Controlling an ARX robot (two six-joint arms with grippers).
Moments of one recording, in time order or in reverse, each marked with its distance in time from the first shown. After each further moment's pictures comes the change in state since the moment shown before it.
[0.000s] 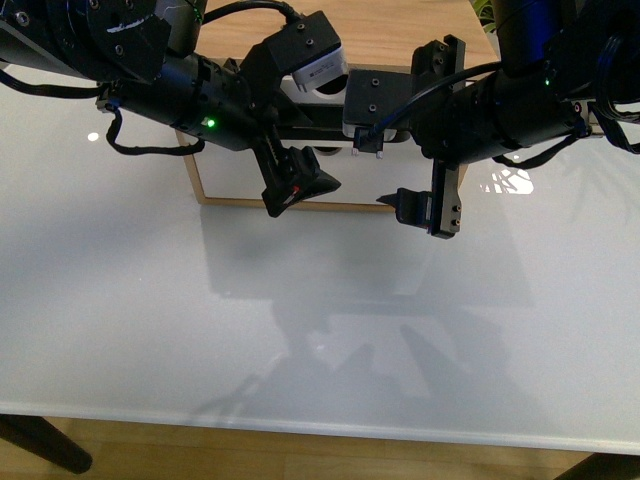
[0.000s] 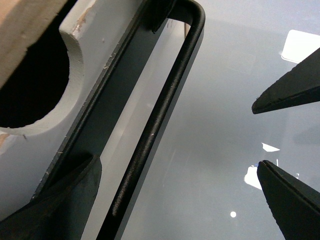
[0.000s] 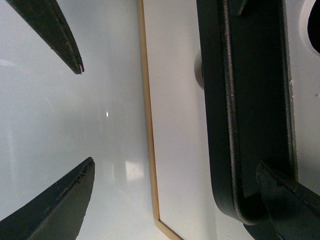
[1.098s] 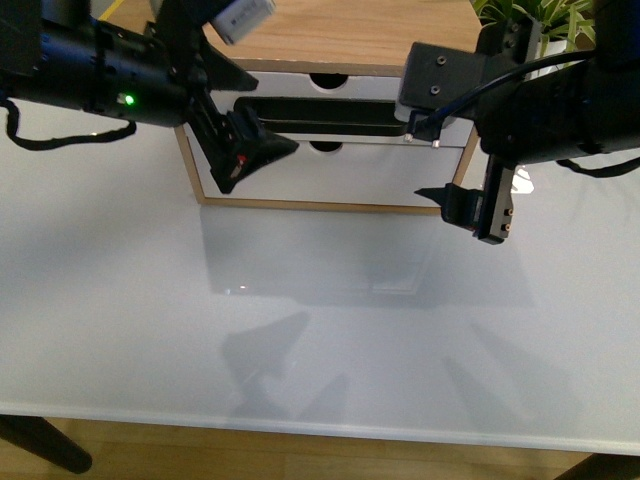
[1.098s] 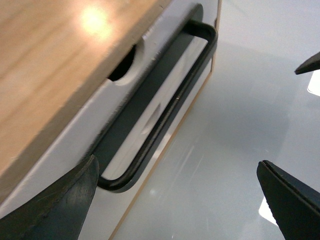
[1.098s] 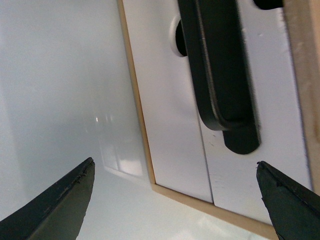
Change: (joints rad) left arm 0.086 -0.196 -0.272 0.264 0.026 -0.123; right arm -0.053 -0.183 -0.226 0.132 -0.035 0.058
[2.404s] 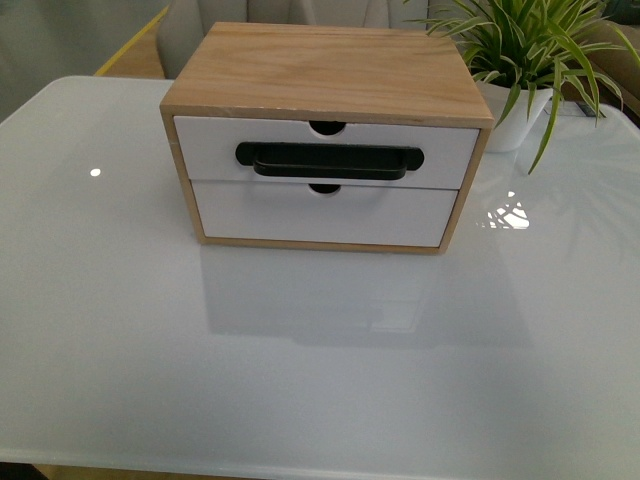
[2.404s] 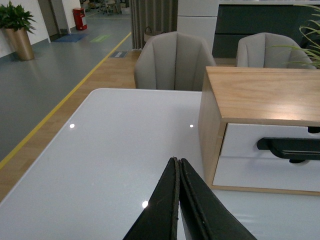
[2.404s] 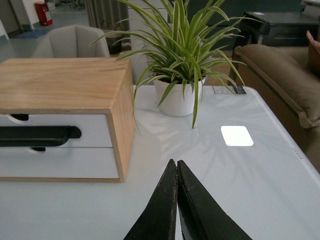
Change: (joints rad) left arm 0.199 -1.081 -1.074 0.561 -0.643 -0.628; right arm -0.257 -0.957 -0.981 0.681 0.270 1.180
